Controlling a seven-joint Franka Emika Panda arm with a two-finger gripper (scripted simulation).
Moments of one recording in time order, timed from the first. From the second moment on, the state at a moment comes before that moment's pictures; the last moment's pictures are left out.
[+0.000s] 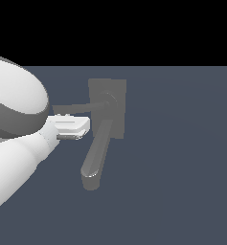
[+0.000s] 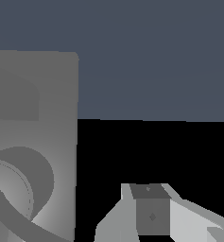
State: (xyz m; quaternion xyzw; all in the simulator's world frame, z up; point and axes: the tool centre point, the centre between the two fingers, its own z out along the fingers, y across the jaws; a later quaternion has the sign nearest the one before) arm -0.027 0.160 0.138 0.04 0.71 -0.05 0.71
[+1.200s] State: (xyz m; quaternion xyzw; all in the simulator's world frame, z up) arm -0.028 0.152 0.206 0.04 0.71 -0.05 0.70
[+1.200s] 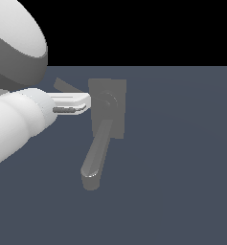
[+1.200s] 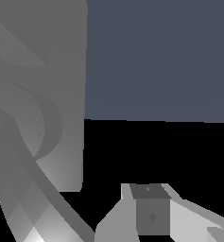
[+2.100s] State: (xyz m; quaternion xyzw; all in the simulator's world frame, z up) arm -0.034 0.129 0.242 0.03 0.71 -0.05 0.70
